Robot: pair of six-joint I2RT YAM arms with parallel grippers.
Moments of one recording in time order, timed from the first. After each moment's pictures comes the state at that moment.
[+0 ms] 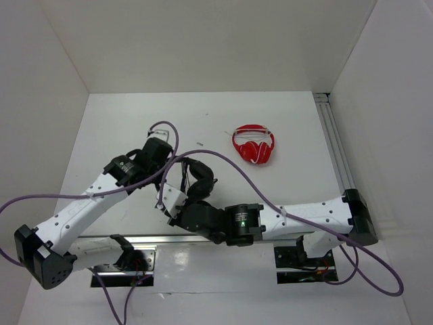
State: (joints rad) left arm -0.59 1.15 1.11 -0.91 -0.43 -0.42; right arm 1.57 1.44 1.25 -0.25 0.60 0.02
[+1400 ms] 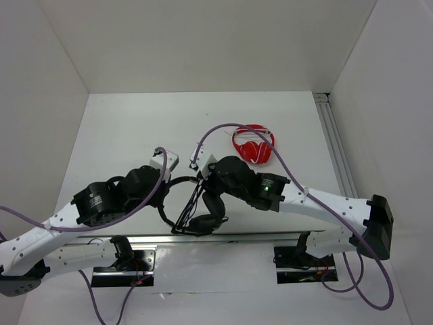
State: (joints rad) left arm -1.01 0.85 1.09 -0.99 -0.40 -0.35; right arm 1.13 1.27 1.07 -0.28 0.25 -0.17
